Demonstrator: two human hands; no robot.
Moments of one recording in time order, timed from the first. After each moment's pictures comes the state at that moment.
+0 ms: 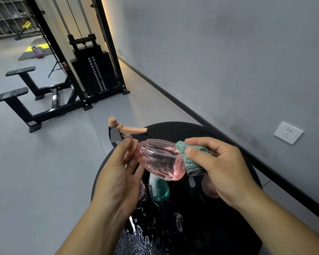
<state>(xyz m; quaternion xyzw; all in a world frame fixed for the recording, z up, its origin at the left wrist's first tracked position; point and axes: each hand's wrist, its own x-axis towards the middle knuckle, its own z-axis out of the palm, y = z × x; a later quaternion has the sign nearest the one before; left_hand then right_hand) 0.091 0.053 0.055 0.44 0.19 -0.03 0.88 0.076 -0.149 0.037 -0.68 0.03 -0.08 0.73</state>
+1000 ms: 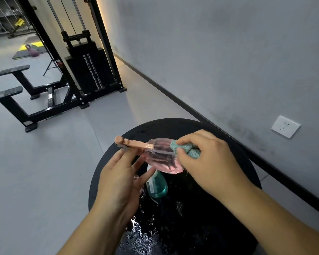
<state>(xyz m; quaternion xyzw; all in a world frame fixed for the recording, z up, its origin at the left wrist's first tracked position) 0.083 0.045 0.042 0.54 0.16 -0.03 0.83 0.077 -0.144 0.038 -0.89 -0.04 -0.16 0.43</state>
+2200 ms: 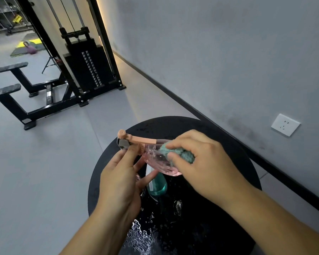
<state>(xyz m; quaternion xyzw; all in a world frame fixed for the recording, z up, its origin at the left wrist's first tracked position) 0.079 0.038 0.040 0.54 0.20 -0.01 0.82 0.069 -0.137 0.043 -0.89 -0.09 -0.12 0.43</state>
